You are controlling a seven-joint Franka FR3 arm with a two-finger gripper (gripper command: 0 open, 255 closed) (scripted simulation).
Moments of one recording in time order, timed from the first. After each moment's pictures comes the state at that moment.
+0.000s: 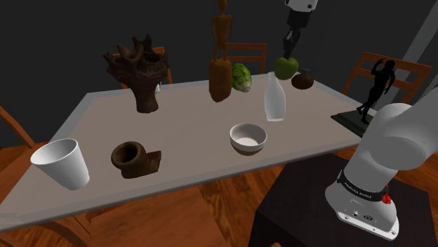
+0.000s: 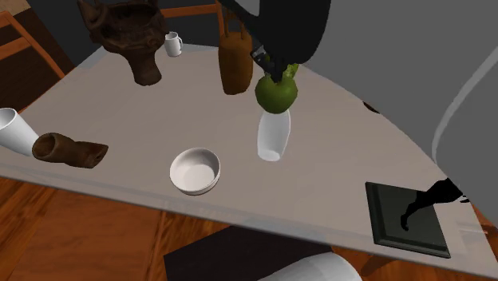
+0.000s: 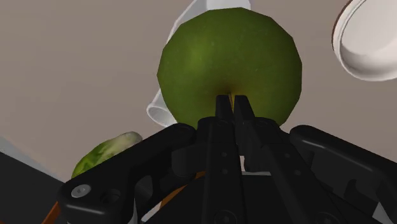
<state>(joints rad) -0.03 -0.50 -0.30 -2.14 -0.18 1.79 -0.30</state>
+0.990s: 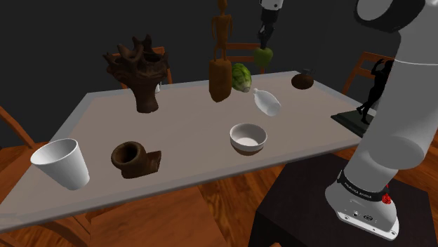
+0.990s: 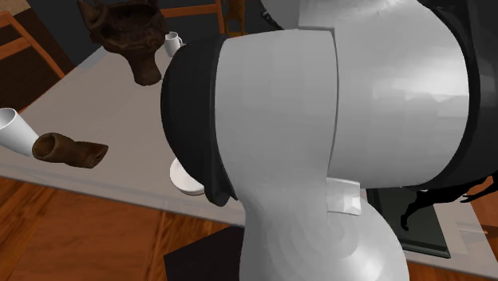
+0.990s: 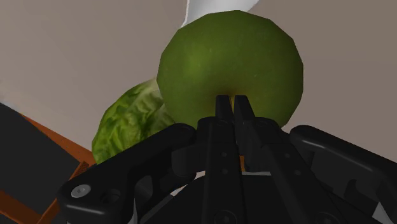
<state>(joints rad) -0.05 0.16 -0.46 -1.48 0.06 1.77 -0.53</state>
